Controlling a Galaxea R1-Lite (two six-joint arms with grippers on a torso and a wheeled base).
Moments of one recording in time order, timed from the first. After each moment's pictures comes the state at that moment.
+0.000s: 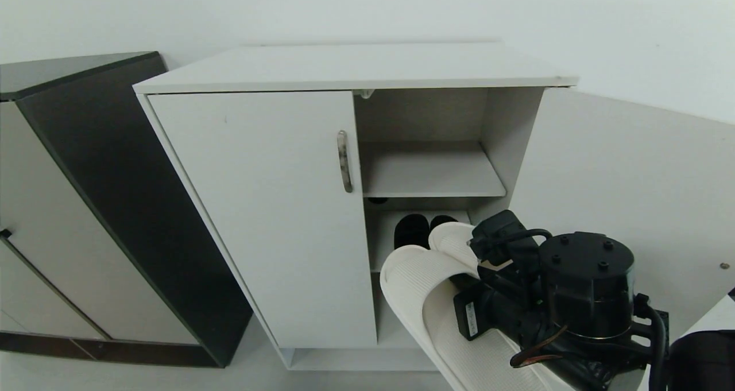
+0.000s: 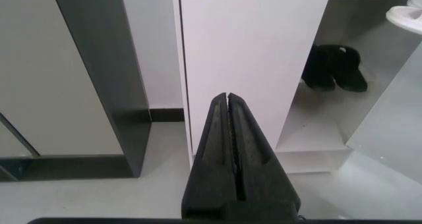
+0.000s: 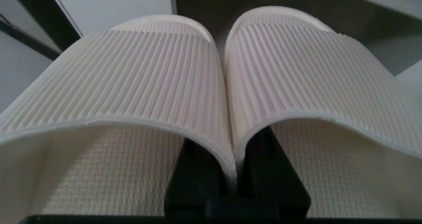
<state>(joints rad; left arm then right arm) 0.00 0.00 0.00 0.00 -0.01 -0.01 0.90 1.72 -0.64 -0.82 -0.41 0.03</state>
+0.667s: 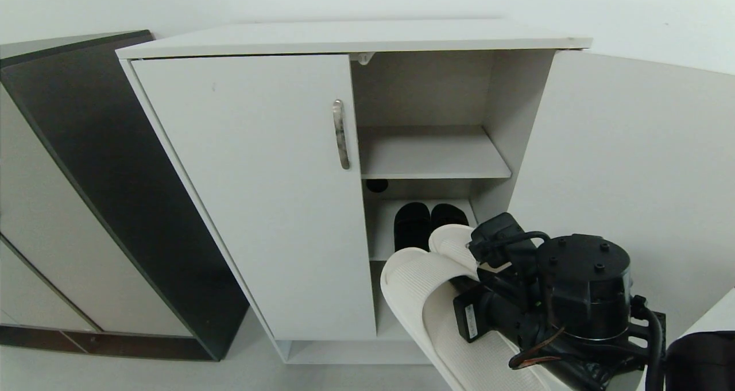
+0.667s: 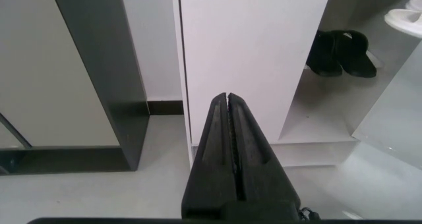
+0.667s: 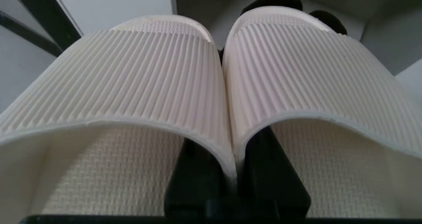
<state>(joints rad) 0.00 0.00 0.00 0.00 -0.01 -0.01 0.90 1.72 -0.64 -0.82 -0.41 0.03</state>
